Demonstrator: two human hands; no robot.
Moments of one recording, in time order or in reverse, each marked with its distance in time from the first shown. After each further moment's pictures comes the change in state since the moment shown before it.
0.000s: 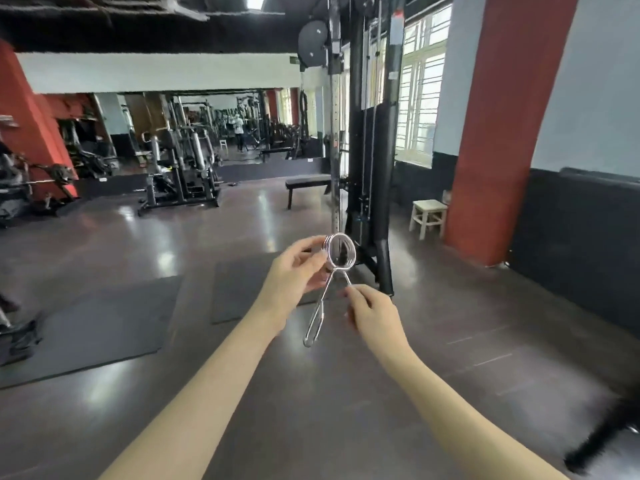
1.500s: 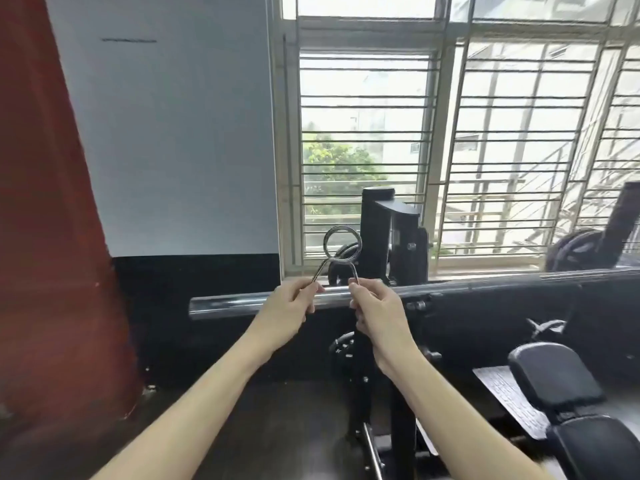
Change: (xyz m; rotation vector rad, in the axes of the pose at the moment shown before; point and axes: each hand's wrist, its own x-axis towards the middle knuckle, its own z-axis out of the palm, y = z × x) left_hand 0.755 -0.145 0.923 0.071 -1.267 0.372; right_hand 0.665 0.280 -0.717 0.089 1.364 0.167
